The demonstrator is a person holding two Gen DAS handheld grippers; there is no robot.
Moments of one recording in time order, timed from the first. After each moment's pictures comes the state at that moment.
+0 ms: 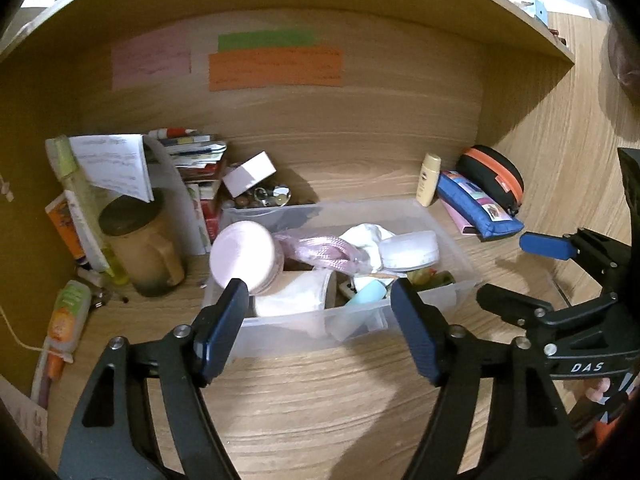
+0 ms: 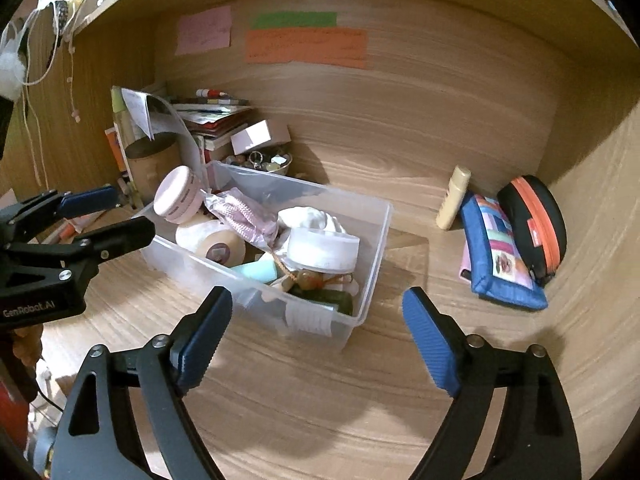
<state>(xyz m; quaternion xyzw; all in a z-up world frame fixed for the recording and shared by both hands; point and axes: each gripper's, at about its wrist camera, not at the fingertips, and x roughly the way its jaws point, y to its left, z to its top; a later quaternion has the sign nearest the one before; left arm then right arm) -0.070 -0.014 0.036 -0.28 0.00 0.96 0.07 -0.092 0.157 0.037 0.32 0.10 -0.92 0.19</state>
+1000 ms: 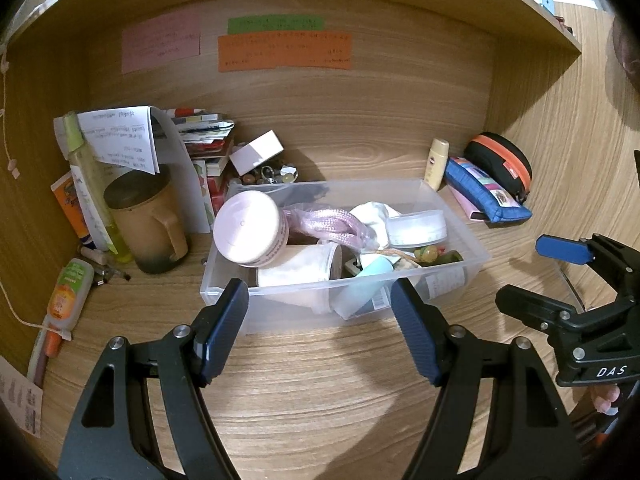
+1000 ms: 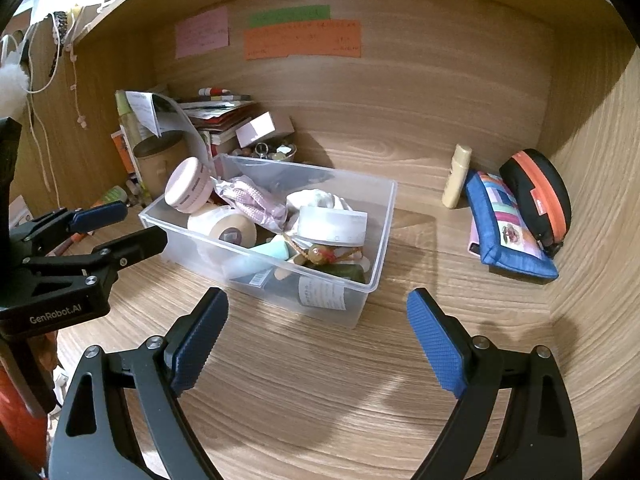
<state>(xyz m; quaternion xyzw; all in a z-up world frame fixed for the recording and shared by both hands) -0.064 -0.012 0.019 -0.30 0.00 0.95 0.05 -0.079 0.165 0.027 0.33 0.07 -0.92 0.20</state>
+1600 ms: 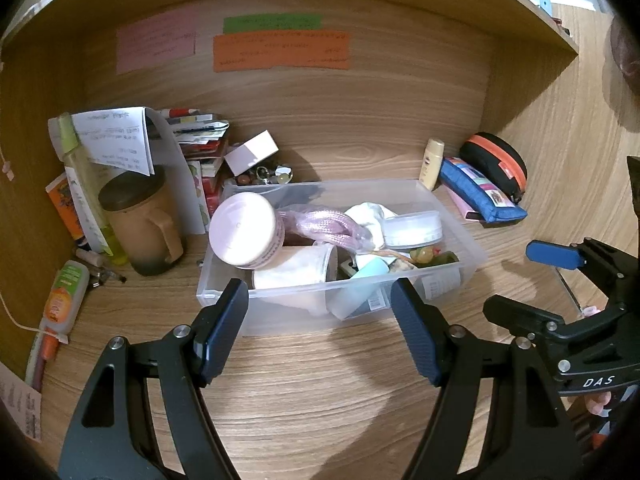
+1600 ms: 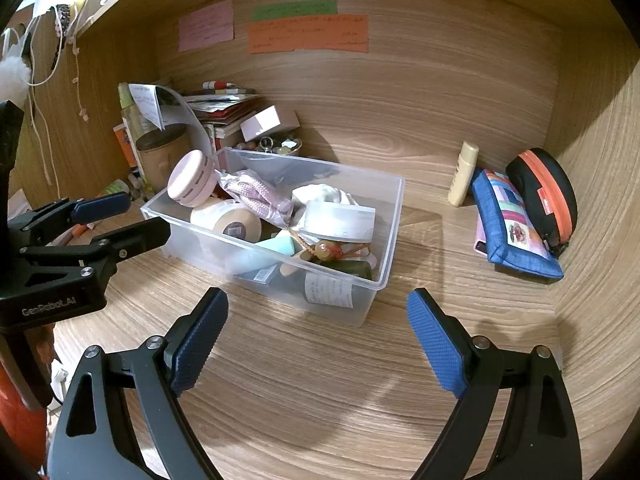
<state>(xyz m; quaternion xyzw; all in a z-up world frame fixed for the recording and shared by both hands) -0.066 -0.014 0.021 -0.30 0.00 0.95 0.06 -0.081 0.160 0.023 0.33 0.08 -0.92 0.21</state>
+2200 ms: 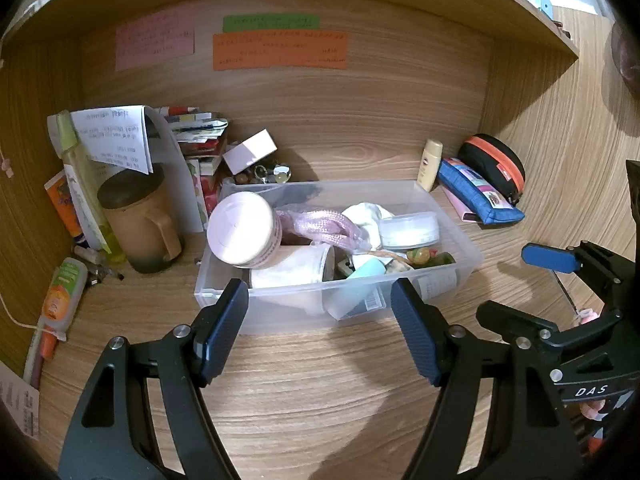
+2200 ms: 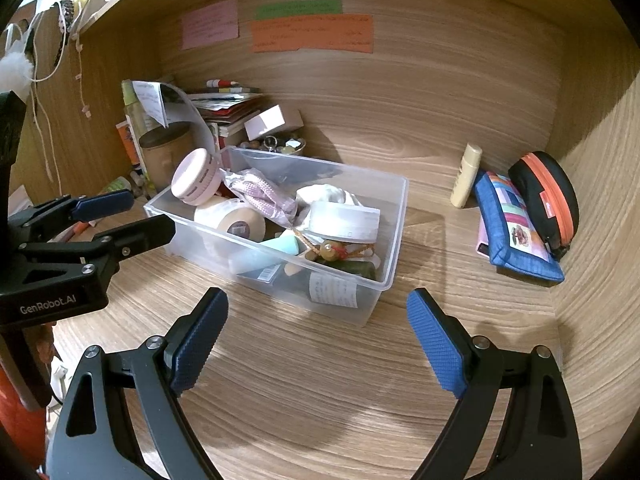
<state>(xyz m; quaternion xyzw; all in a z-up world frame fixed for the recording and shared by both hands) -0.066 -0.015 0.022 -0.31 0.00 0.95 0.07 -0.078 0.155 0.023 0.33 0.09 -0.92 0.21</state>
